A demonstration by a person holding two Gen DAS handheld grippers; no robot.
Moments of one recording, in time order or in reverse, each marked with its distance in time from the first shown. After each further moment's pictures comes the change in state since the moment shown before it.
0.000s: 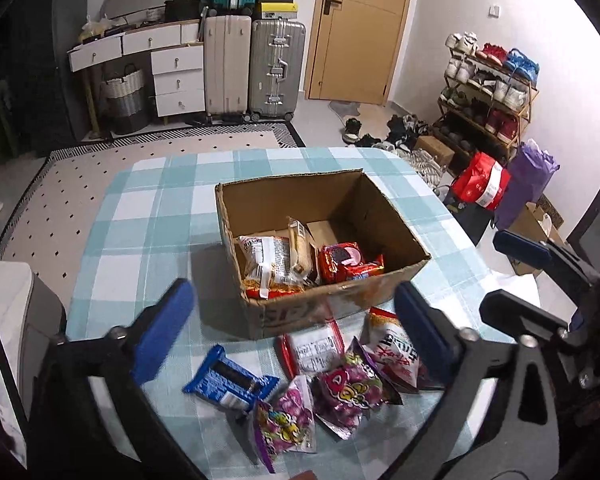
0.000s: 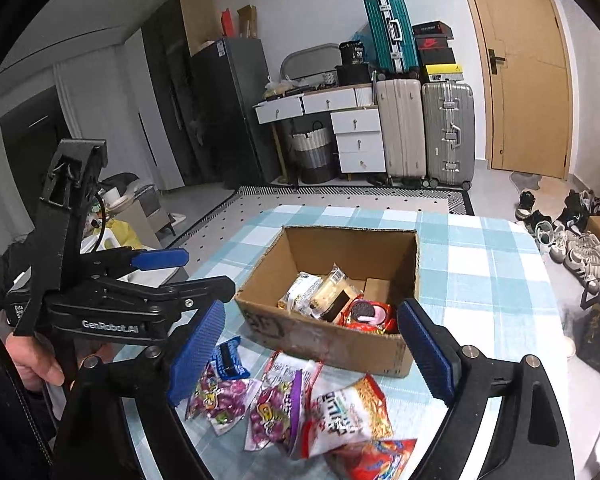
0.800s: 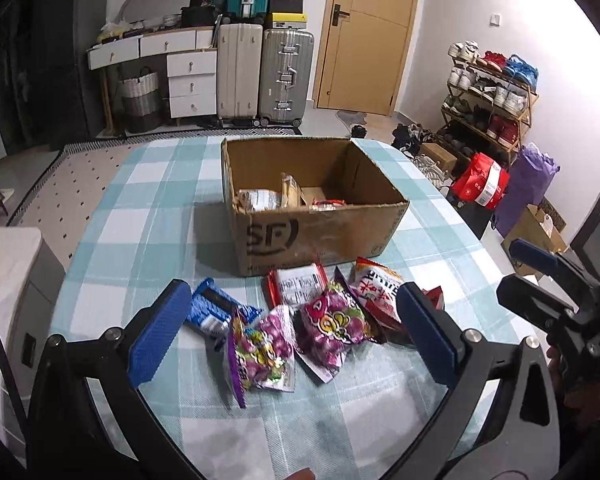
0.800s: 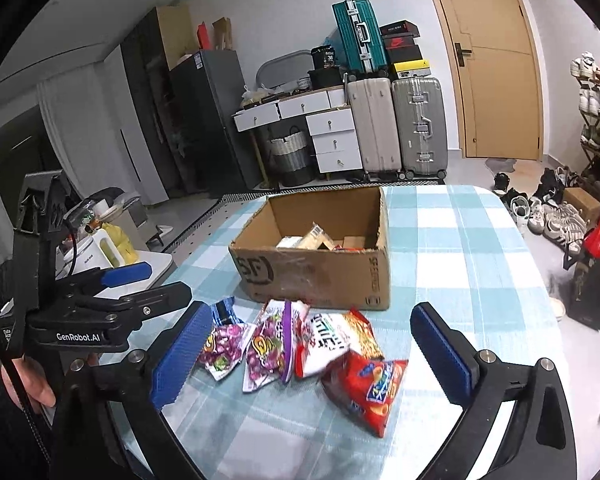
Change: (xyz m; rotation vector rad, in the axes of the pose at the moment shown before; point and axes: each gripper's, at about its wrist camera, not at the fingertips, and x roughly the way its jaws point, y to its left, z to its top) left arm -0.039 -0.025 -0.091 -0.039 -0.036 0.024; right arm -0.052 -0.002 -0.074 0.084 -0.025 -0.064
